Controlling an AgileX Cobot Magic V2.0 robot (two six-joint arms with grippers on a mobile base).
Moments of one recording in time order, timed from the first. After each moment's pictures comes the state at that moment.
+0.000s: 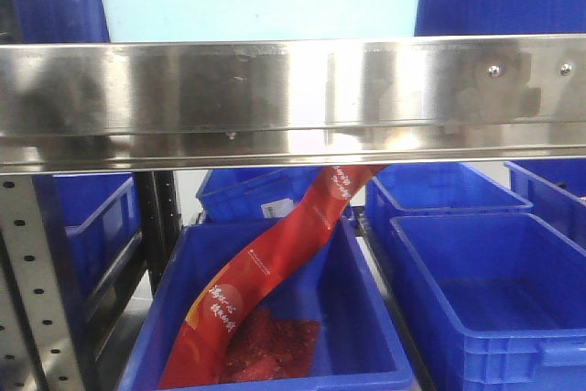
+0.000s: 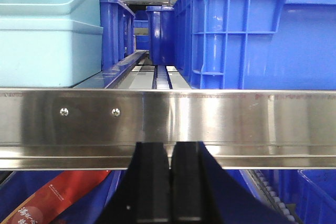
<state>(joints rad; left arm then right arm) -0.06 0.07 -0.02 0.05 -0.02 -0.04 -0.07 0.01 0.00 0.02 0.05 0.00</state>
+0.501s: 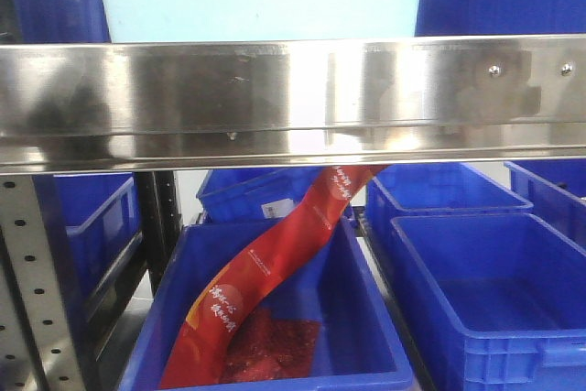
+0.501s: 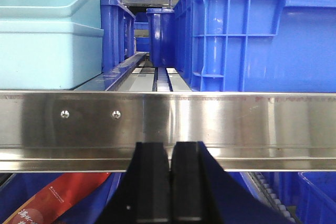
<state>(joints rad) -0.08 0.00 0.00 0.06 0.01 -0.04 -0.07 0.00 0.00 0.02 0.05 0.00</state>
